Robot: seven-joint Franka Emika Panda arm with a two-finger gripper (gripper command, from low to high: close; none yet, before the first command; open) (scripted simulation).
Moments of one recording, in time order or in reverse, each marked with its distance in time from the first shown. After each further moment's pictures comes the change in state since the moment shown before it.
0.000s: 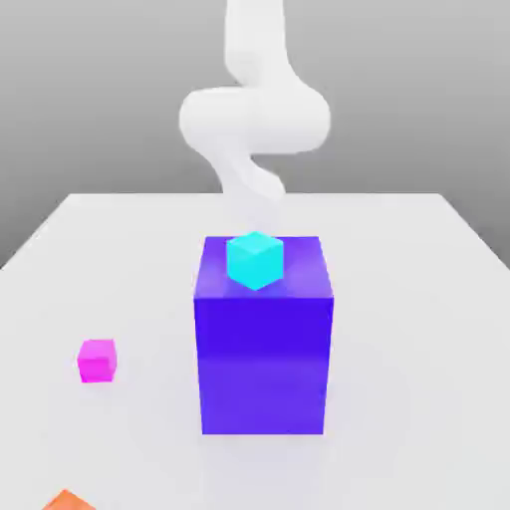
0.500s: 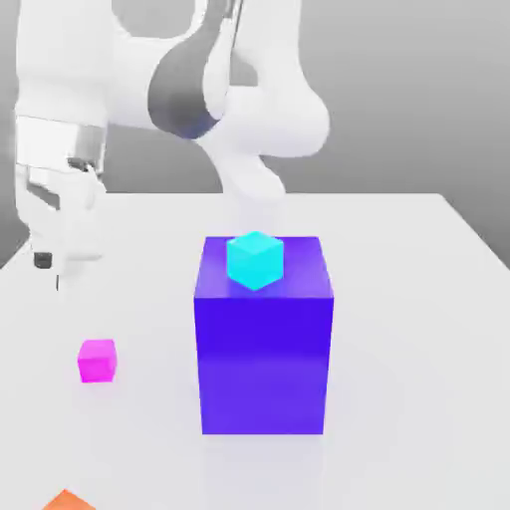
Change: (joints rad) arm -0.418 0.555 -0.129 -0.397 -0.050 0.400 0.529
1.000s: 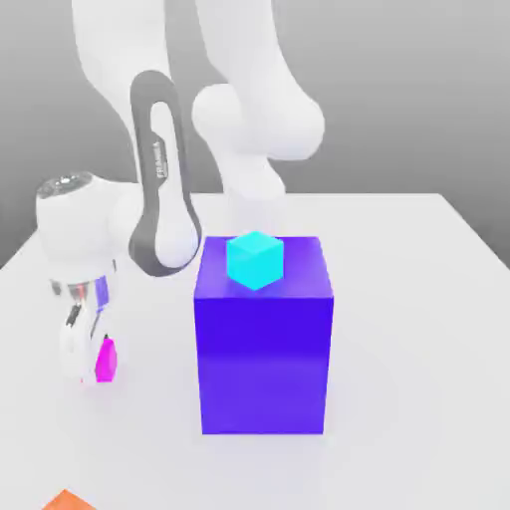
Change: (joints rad) arm -0.218 0.440 0.105 -0.069 0.216 0.339 -0.006
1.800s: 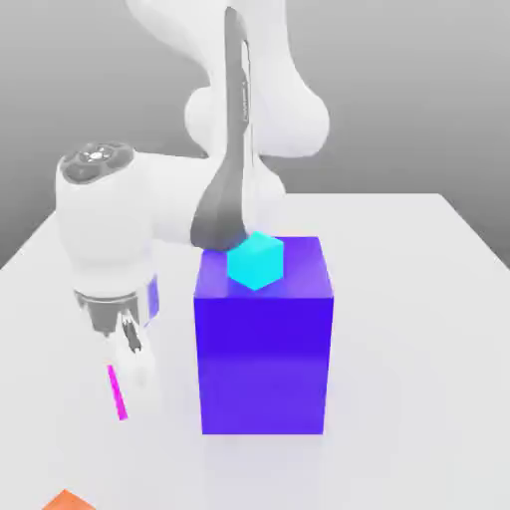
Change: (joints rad) arm 0.380 -0.100 0.144 0.338 -0.248 -0.488 0.298
